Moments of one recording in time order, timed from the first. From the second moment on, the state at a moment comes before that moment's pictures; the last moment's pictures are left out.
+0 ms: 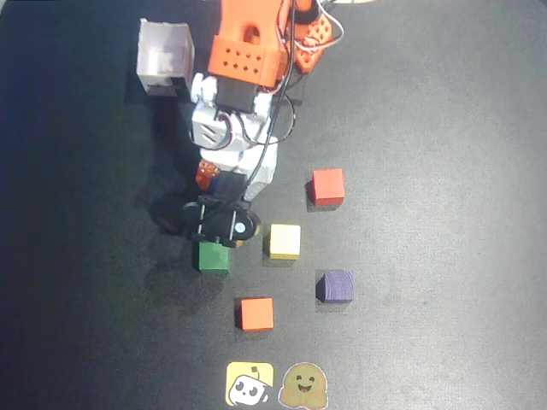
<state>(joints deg) 9.8 114.4 146.2 45.8 88.0</state>
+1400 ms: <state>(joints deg) 6.5 113.8 128.0 59.2 90.4</state>
